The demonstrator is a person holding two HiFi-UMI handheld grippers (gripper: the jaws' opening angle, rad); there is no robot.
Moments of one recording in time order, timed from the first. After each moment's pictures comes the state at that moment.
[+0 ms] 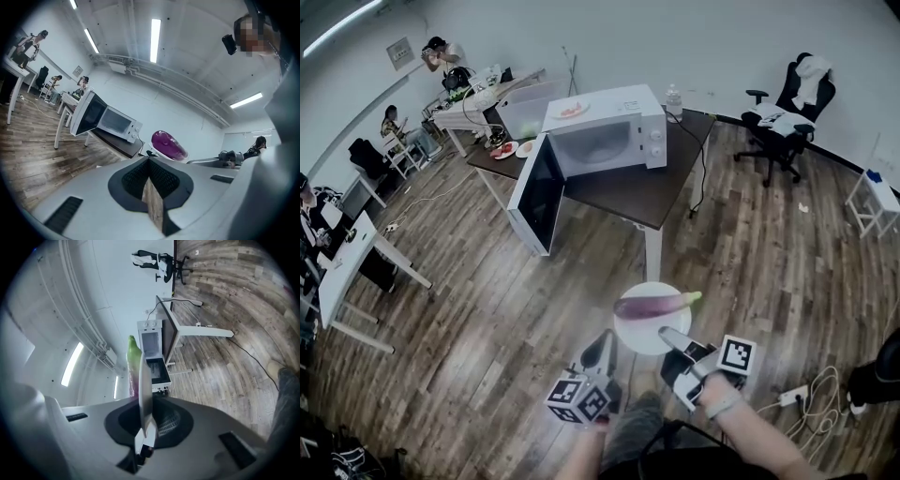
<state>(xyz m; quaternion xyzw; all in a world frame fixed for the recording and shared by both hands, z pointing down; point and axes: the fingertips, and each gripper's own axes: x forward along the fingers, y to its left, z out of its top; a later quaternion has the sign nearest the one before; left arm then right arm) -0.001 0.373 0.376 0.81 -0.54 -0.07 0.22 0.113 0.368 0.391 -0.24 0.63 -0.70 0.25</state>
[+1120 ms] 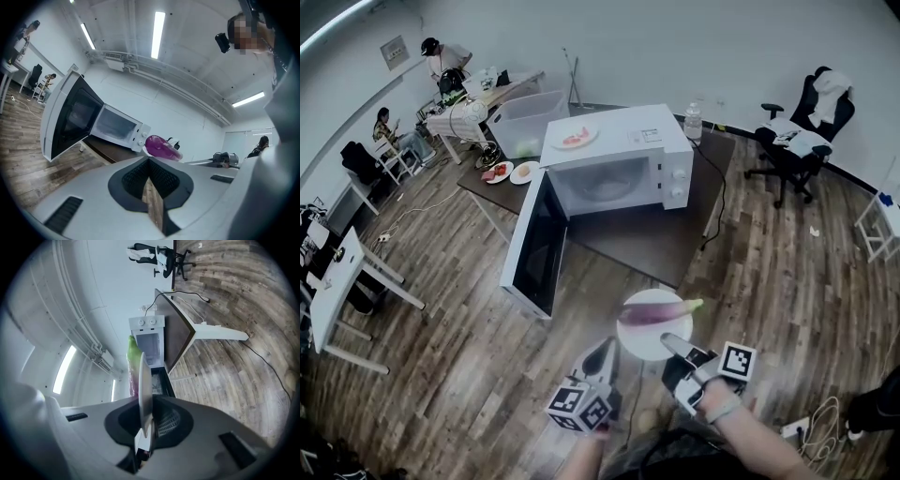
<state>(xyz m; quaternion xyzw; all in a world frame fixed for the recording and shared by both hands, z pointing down) -0.039 0.181 0.373 0.83 -0.52 -0.06 0.21 0.072 0.170 0.402 -0.24 0.62 -0.70 0.25</state>
